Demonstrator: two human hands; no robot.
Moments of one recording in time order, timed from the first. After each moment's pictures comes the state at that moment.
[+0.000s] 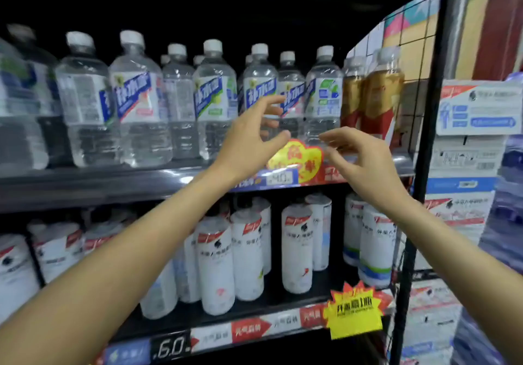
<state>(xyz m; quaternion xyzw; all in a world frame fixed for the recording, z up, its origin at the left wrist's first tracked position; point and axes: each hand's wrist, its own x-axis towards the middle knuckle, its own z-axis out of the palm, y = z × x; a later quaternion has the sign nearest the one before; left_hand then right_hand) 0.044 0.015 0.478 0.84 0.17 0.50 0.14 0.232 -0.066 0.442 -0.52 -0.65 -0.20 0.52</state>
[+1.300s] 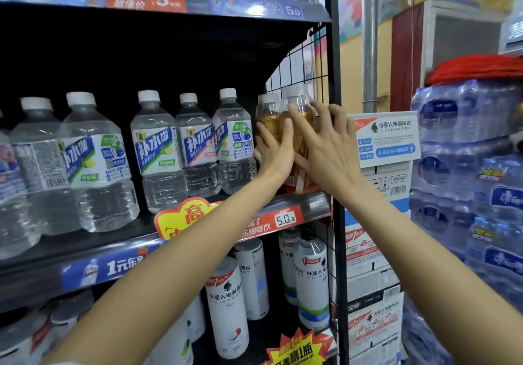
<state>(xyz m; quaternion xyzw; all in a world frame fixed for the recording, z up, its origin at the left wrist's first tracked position) 0.274 0.012 0.517 0.76 0.28 0.44 0.39 0.362 -0.047 0.510 -0.65 -0.46 -0.54 0.28</state>
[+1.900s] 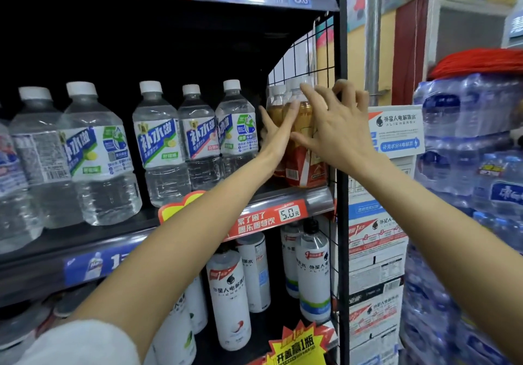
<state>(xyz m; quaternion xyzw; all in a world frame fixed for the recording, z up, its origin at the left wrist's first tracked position) 0.272 0.025 0.531 0.74 0.22 0.43 0.47 0.366 -0.051 0.535 -0.65 -0.47 -0.54 0.25</state>
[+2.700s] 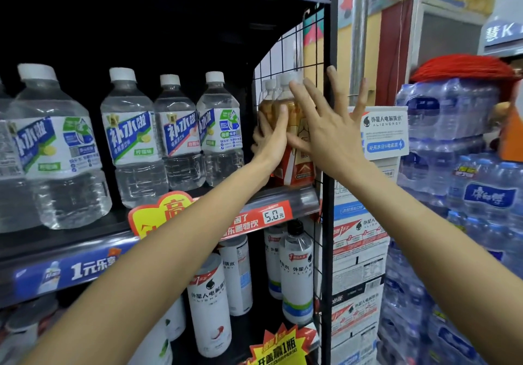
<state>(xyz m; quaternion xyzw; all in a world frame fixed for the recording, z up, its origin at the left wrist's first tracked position) 0.299 0.044 0.516 0.76 0.23 0.41 0.44 0.379 -0.051 0.527 -0.67 -0.46 -0.54 0.20</state>
